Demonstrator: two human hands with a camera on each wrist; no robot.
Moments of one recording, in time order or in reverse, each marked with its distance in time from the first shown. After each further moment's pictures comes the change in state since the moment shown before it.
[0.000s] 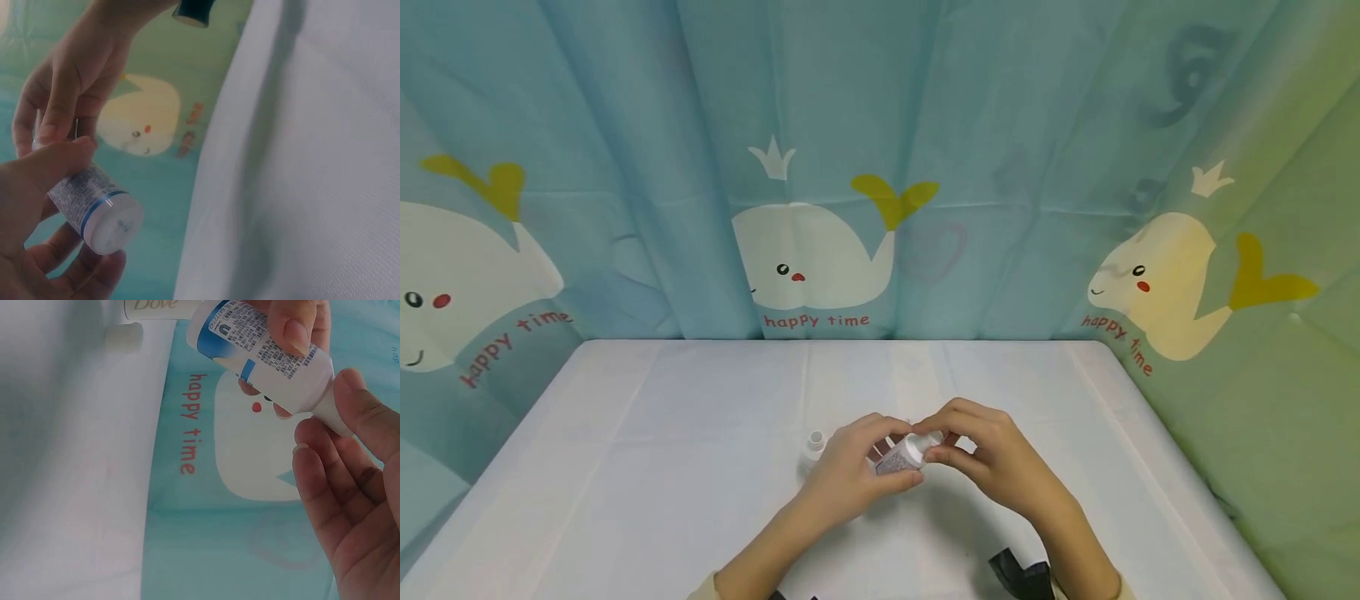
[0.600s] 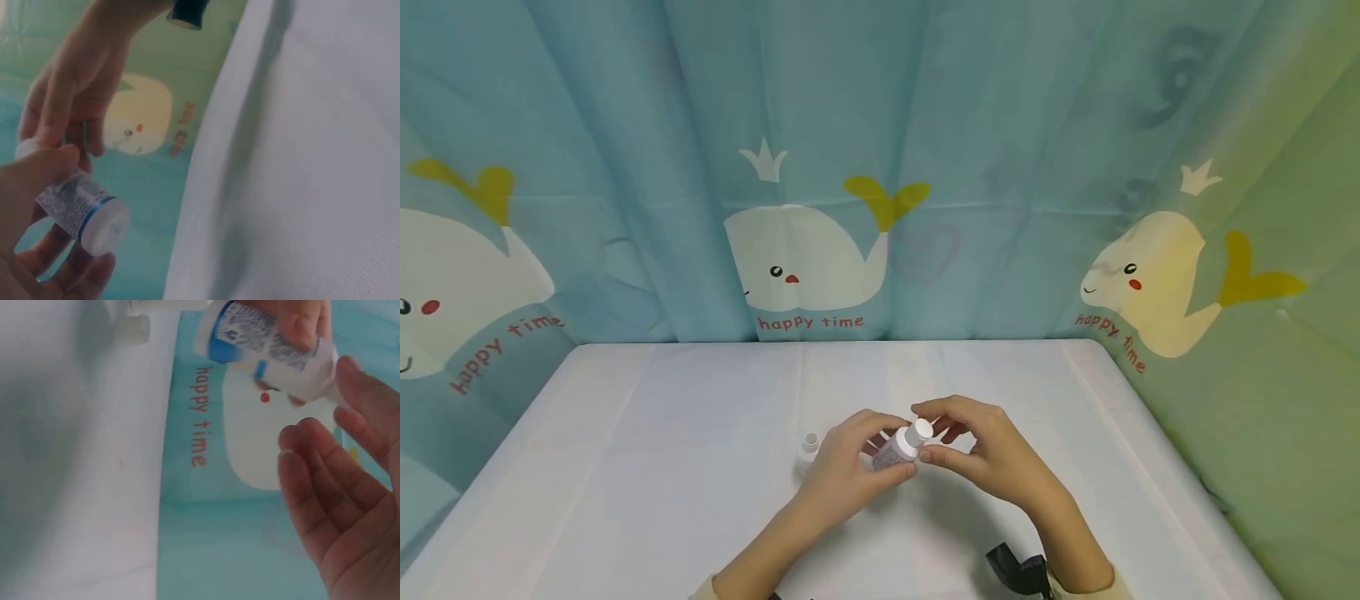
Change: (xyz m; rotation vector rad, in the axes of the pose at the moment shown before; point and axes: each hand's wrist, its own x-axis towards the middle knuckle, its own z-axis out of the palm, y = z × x) left_hand 0.003 -0.002 0.006 -0.038 0.086 0.035; right_hand -0.003 0.009 -0.001 0.048 -0.021 0.114
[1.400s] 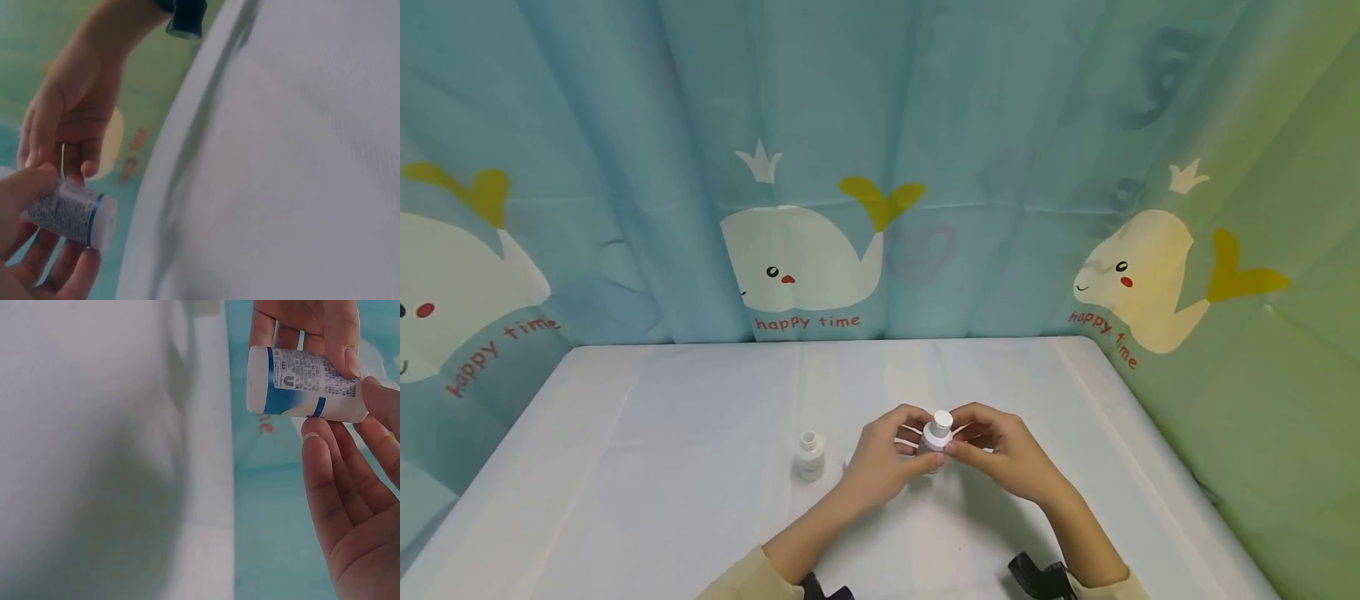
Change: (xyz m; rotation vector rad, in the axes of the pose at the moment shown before) left_hand 0.021 -0.015 0.046 -0.263 -0.077 -0.160; right_hand -0.035 0.038 -0.003 0.205 0.022 0.248
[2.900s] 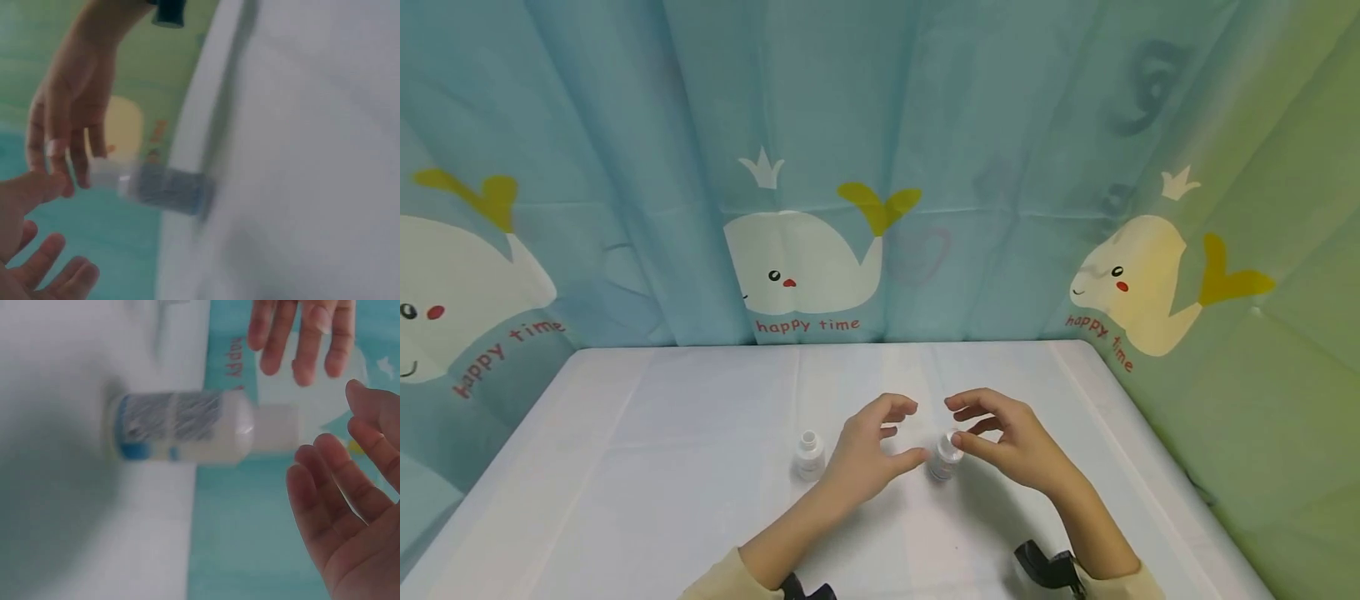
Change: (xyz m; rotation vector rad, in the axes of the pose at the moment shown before) left_hand -0.009 0.024 -0.020 0.184 0.080 0.081; right_hand 0.009 -0.019 -0.016 -0.138 0.027 -0.089
